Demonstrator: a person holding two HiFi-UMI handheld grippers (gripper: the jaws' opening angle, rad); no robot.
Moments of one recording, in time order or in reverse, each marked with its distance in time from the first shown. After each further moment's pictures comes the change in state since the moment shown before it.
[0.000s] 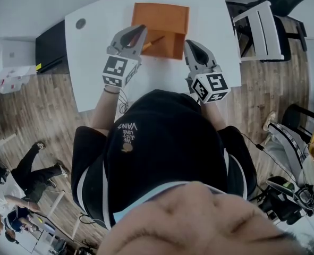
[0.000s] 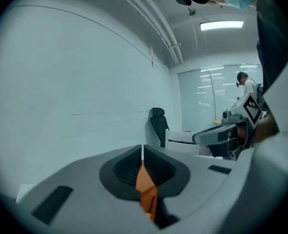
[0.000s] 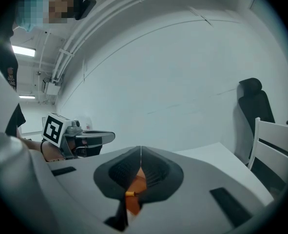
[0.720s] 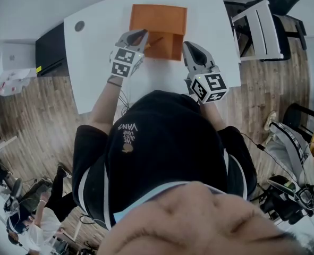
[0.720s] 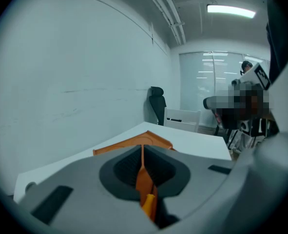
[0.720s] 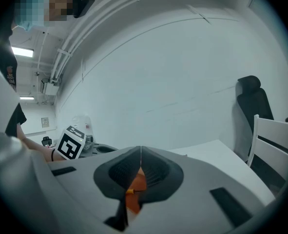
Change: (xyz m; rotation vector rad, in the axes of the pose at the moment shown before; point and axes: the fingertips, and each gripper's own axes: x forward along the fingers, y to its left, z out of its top) left arm 0.038 -0.001 -0.088 0.008 0.265 -0.046; right arm -0.001 -0.006 -0.010 0.015 0.017 -0.005
